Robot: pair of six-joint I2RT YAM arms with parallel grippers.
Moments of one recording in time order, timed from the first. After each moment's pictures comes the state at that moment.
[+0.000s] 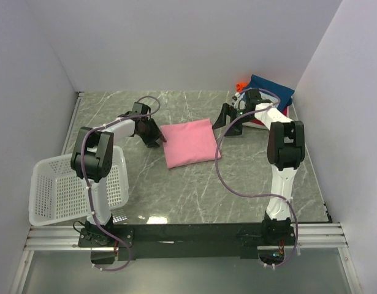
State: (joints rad) left arm -0.26 2.00 1.35 -0.41 0.25 -0.83; right arm 0.07 2.18 1.70 -0.67 -0.74 0.27
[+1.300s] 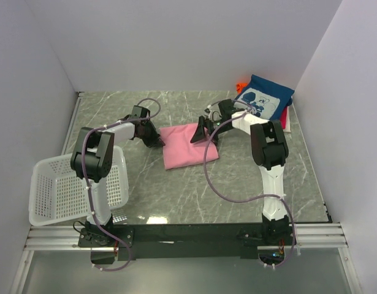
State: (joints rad) left arm -0.26 2.02 1.29 -0.31 0.32 -0.83; right arm 0.27 2.29 1.64 -0.55 -0.93 0.33
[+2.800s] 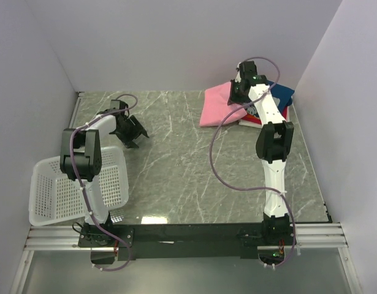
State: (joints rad) left arm -0.06 1.98 1.36 -0.53 0.26 -0.77; right arm 0.13 2.44 2.40 -0.93 -0.12 0.23
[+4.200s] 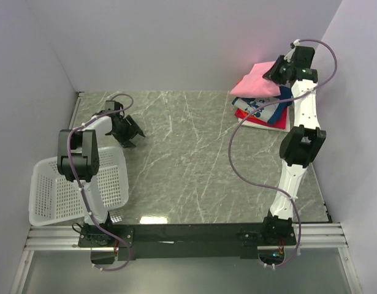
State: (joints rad) left arm -0.02 1.98 1.34 -0.50 0.28 -0.73; right arm -0.17 2.28 2.44 -0.72 -0.37 0.35
